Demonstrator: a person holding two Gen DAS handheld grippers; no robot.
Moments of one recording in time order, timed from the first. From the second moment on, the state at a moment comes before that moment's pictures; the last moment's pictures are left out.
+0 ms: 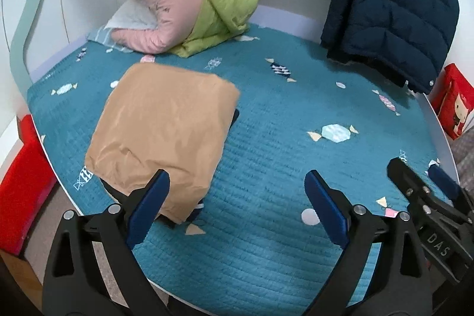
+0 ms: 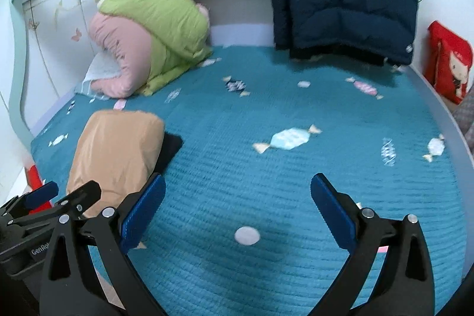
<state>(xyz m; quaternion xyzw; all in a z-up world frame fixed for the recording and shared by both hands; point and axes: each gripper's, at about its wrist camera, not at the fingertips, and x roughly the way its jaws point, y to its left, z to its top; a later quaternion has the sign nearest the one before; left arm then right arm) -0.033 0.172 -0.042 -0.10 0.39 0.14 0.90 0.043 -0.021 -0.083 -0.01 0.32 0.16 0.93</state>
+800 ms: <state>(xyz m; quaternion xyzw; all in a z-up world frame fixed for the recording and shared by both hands) -0.042 0.103 -0.025 -0.07 0.35 0.11 0.93 0.010 -0.082 -0.068 -0.03 0.22 0.07 0.97</state>
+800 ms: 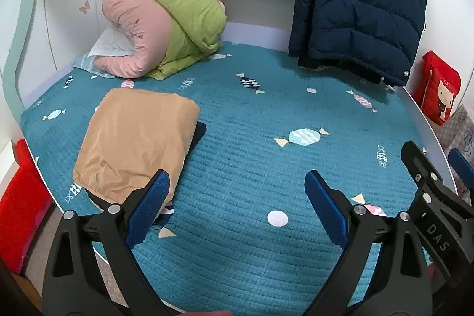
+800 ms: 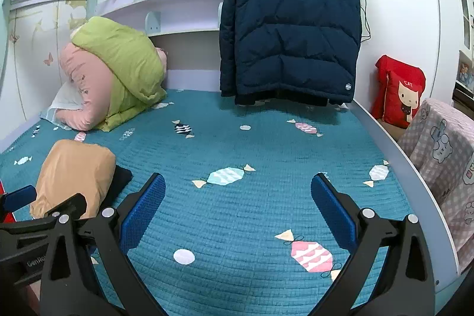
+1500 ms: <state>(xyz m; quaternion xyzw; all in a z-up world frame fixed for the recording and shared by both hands) -0.055 0.089 -0.015 -0.06 0.32 0.12 0.94 0.001 -0.092 -0.066 -0.01 0.21 0.07 0.98</state>
